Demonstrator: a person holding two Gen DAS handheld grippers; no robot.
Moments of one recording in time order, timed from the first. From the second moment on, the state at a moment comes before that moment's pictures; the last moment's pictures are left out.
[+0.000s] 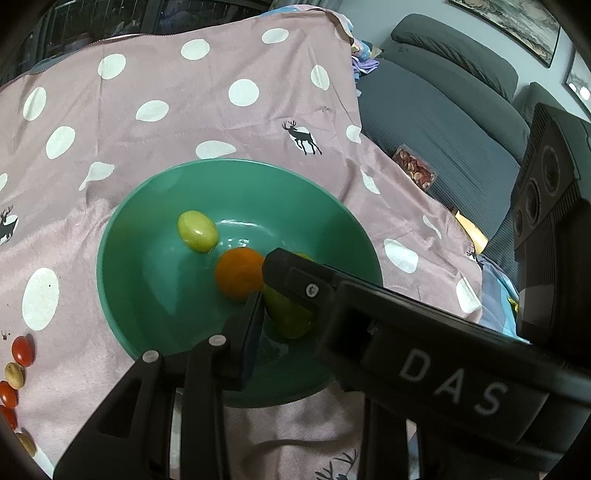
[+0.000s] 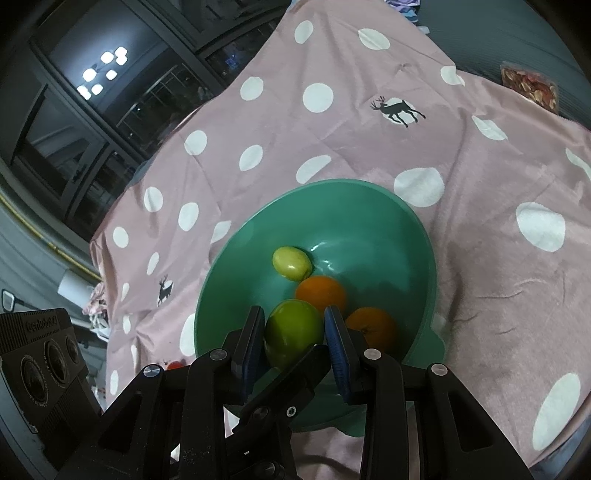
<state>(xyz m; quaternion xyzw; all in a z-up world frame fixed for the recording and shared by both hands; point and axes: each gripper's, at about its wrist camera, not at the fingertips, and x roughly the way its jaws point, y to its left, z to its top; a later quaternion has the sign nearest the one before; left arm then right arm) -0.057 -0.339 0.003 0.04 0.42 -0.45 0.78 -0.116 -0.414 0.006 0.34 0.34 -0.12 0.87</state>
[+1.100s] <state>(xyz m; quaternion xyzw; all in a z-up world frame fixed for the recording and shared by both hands) -0.045 -0.258 0.037 -0.01 0.39 -0.38 0.84 -0.123 -0.416 0.019 0.34 0.31 -0.15 0.88</state>
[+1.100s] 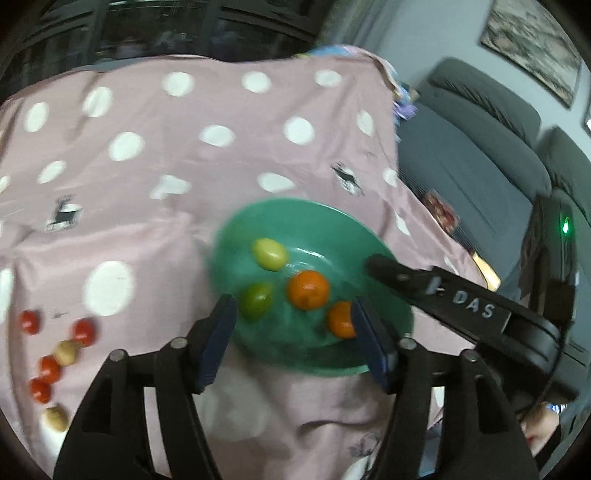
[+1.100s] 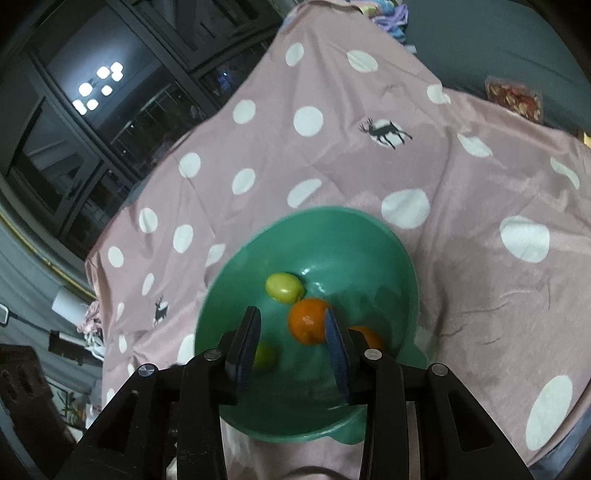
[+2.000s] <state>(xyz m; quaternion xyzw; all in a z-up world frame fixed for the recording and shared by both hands) -0.012 -0.066 -0.007 -0.03 0.48 -0.19 0.86 -0.035 -0.265 0.004 0.25 0.40 0.05 0.88</state>
